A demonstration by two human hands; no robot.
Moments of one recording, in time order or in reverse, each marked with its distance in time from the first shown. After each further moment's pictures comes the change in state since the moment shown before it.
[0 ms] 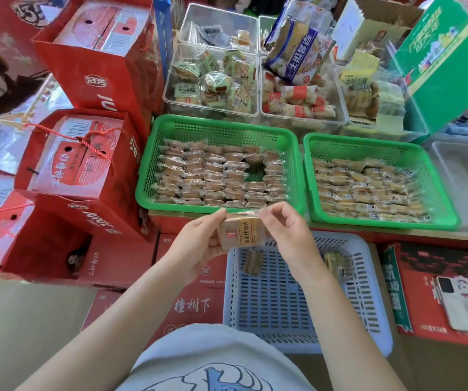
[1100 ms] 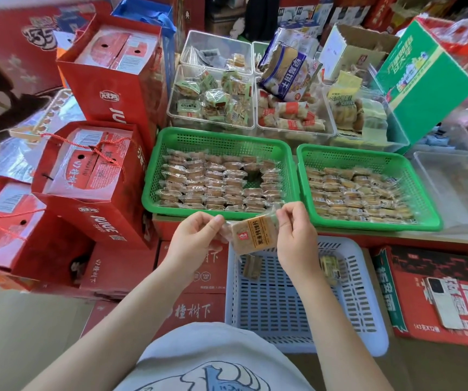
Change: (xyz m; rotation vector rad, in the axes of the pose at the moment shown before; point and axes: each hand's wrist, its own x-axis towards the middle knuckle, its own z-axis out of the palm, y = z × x) left_hand -0.025 -0.006 -0.011 0.188 0.140 0.329; right_hand -0.026 0.001 0.009 -0.454 0.378 -0.366
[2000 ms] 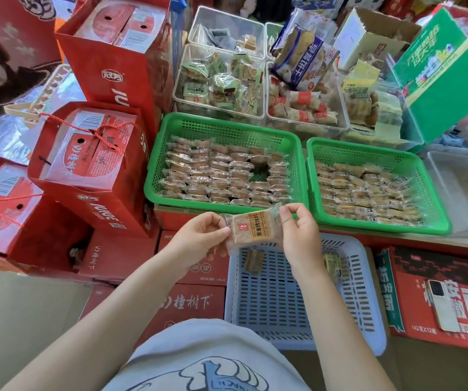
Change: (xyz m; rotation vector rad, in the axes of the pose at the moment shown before) left_hand 0.018 -0.008 -0.019 0.135 -0.223 -0.164; right_hand 0.014 0.011 0.020 0.231 -0.105 0.384
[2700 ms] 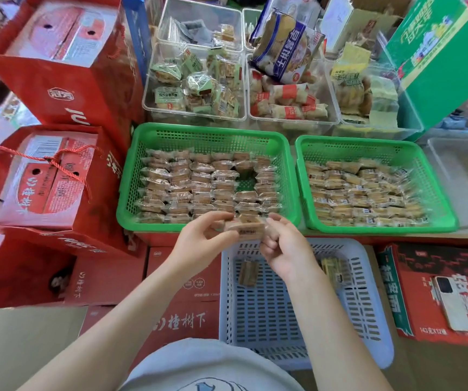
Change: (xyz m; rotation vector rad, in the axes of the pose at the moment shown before) left_hand 0.069 0.019 0.026 0.295 0.132 0.183; right_hand 0.062 0.001 -0.002 0.823 -0.035 0.674
